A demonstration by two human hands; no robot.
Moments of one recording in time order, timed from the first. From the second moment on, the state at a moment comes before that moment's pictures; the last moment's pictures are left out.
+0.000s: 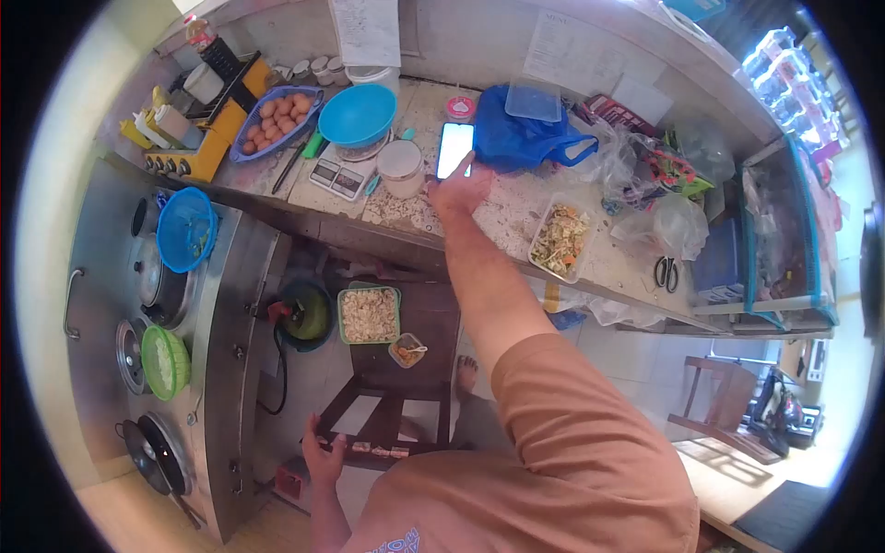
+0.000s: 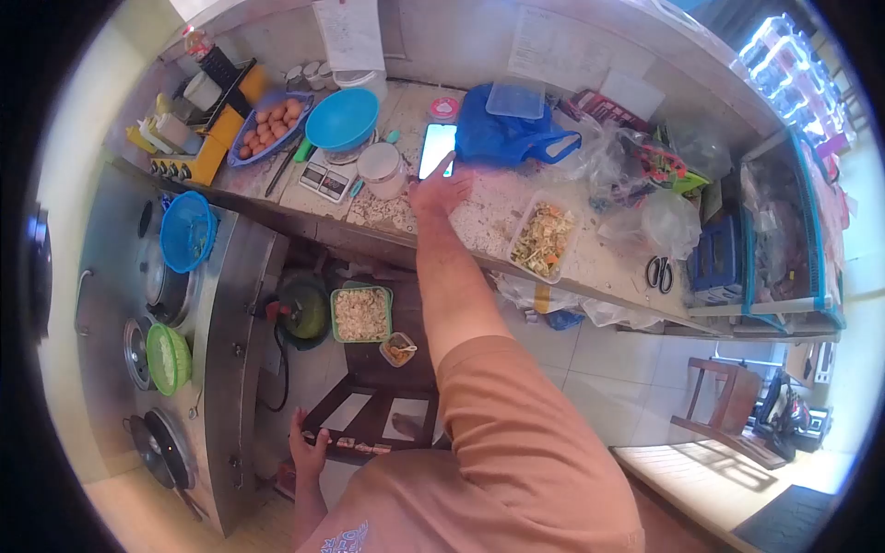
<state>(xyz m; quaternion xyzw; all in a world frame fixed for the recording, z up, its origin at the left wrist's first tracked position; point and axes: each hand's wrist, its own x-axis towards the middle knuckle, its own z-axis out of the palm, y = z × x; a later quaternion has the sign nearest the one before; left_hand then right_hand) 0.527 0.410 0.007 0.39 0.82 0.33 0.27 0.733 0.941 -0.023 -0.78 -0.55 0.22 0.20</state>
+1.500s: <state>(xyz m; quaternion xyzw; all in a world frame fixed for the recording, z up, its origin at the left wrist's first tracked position) 0.886 0.808 -0.038 0.37 0.60 0.39 0.60 1.088 0.854 -0.008 -0.67 -0.59 0.31 0.32</state>
